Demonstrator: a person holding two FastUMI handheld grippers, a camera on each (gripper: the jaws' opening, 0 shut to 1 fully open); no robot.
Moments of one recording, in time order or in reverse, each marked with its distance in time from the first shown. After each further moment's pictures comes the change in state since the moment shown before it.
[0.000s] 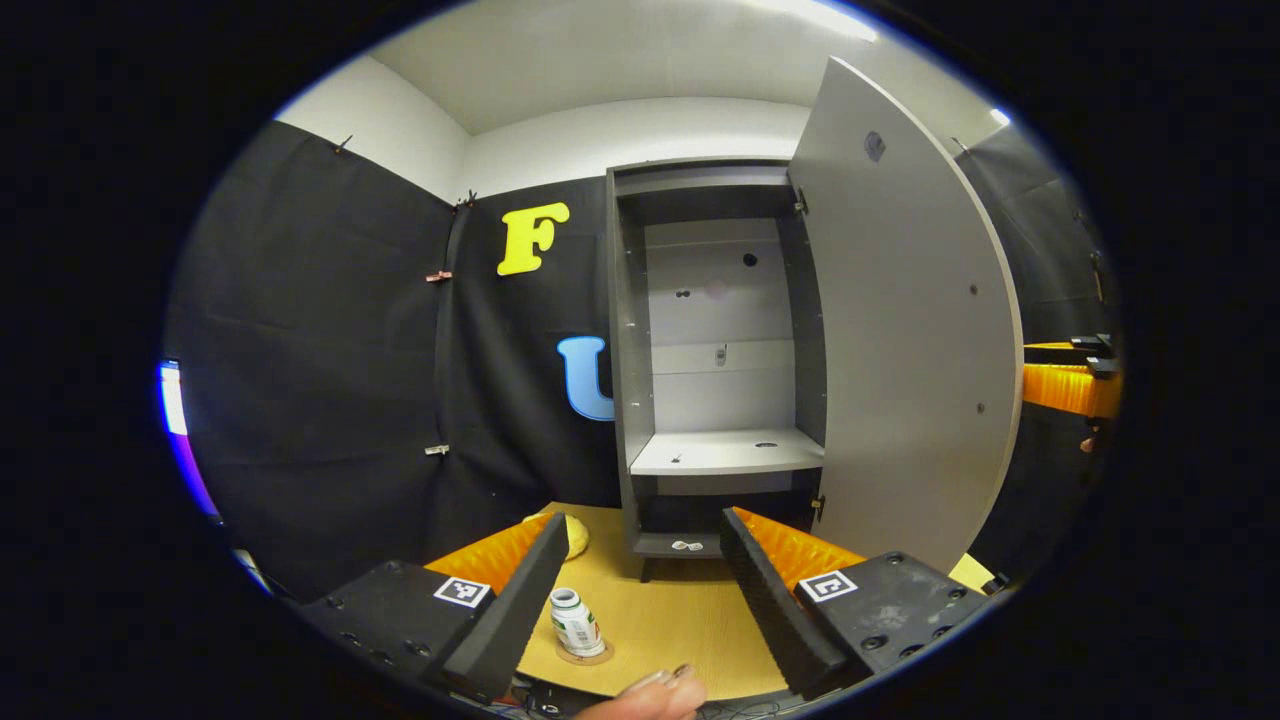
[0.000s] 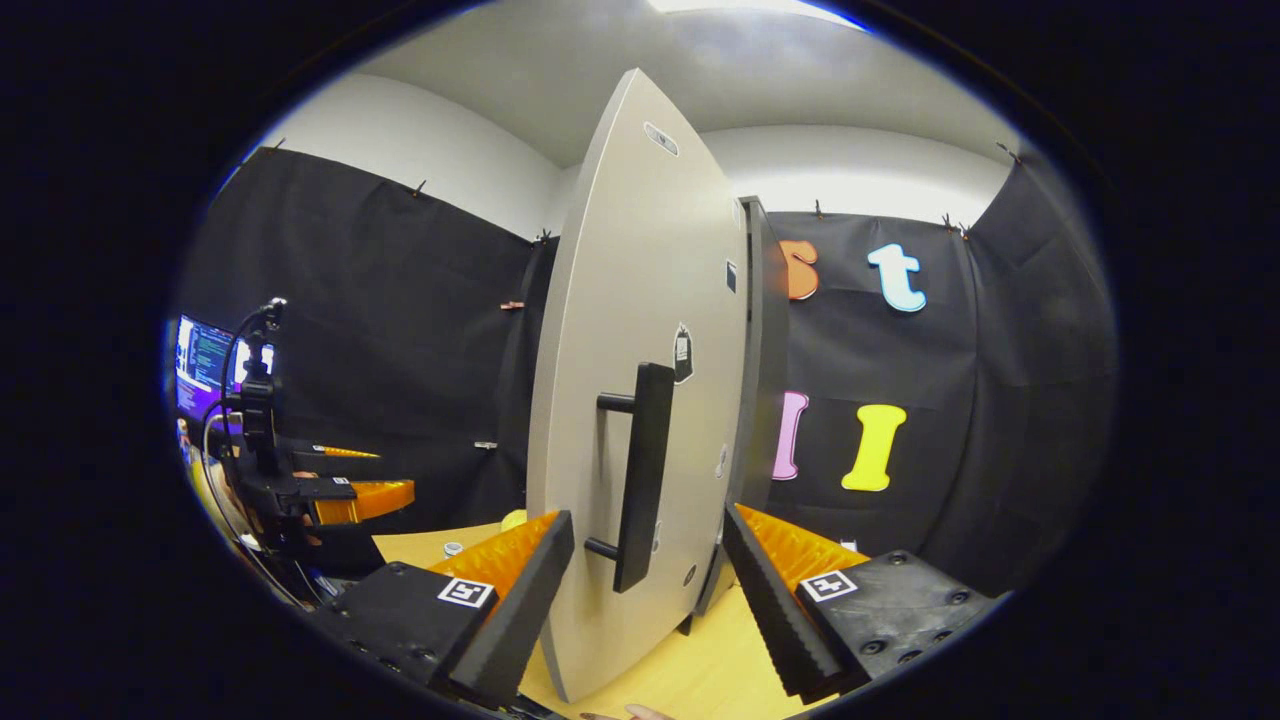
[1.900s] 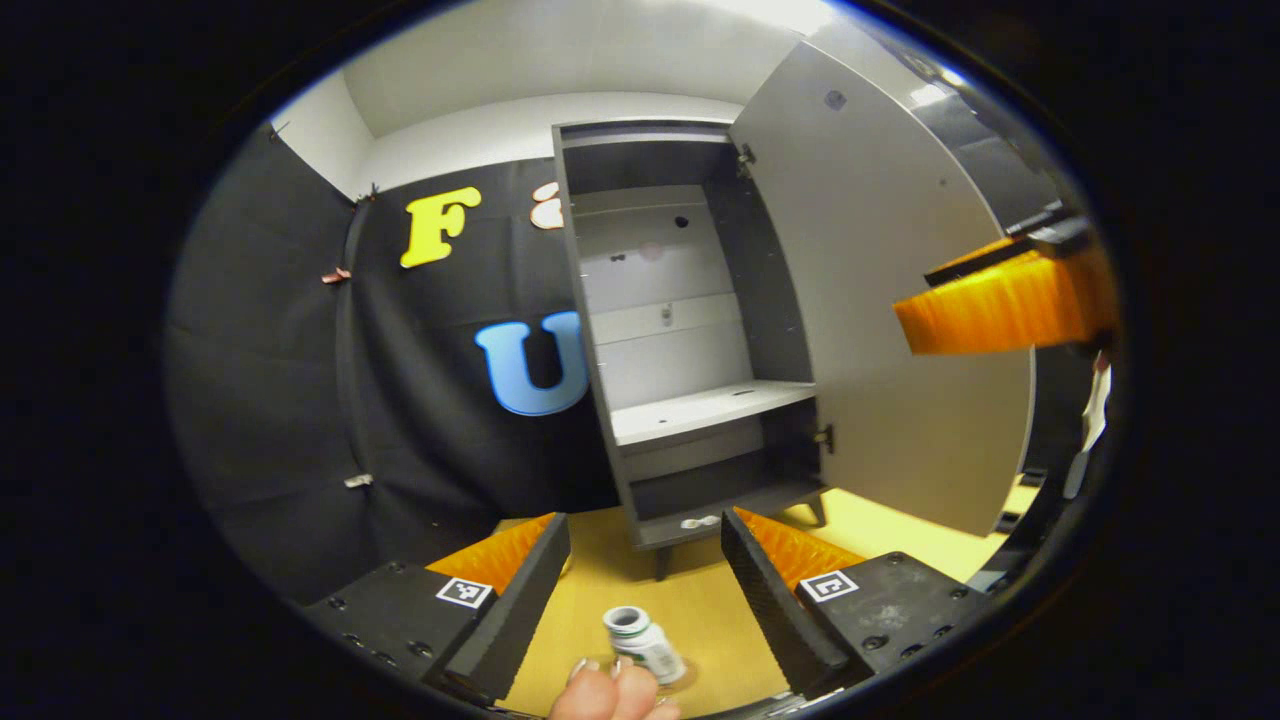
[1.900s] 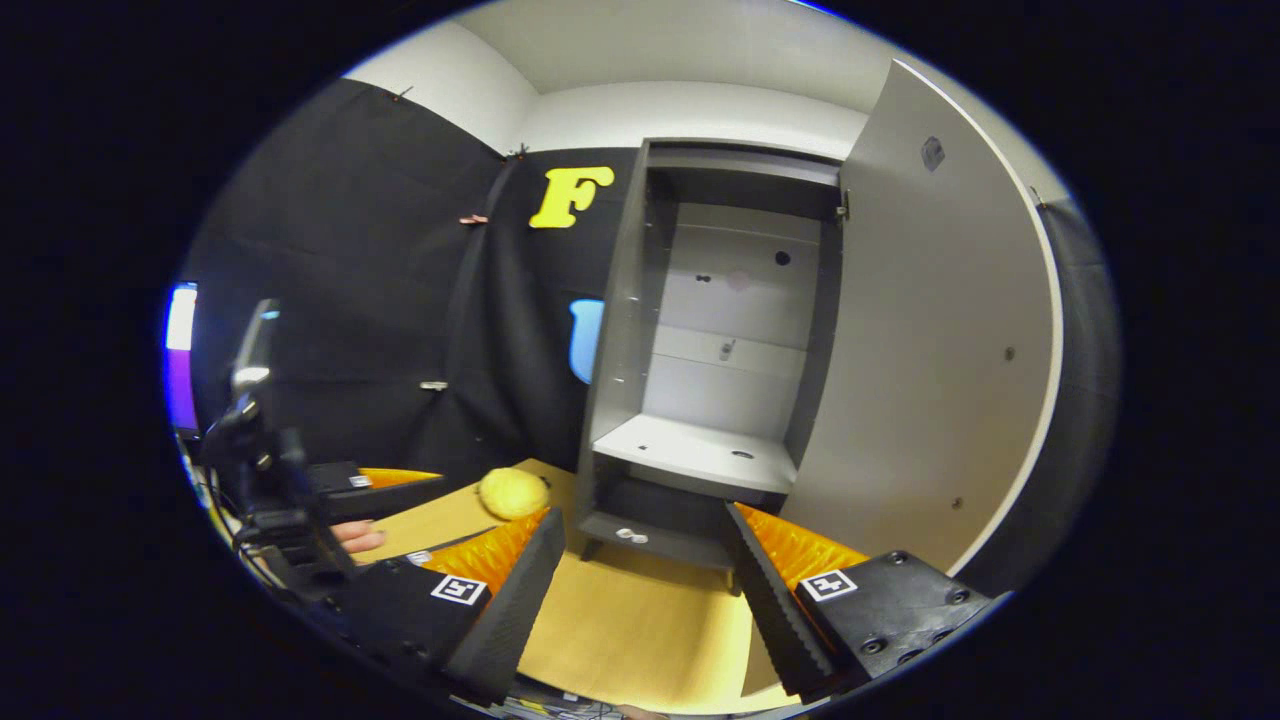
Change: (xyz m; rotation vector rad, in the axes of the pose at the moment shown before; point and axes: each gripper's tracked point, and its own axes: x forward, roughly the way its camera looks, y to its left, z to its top) left arm 0.082 0.072 -0.077 0.127 -0.031 -0.374; right arm 0.083 0.198 -0.061 -0.095 0.208 -0.265
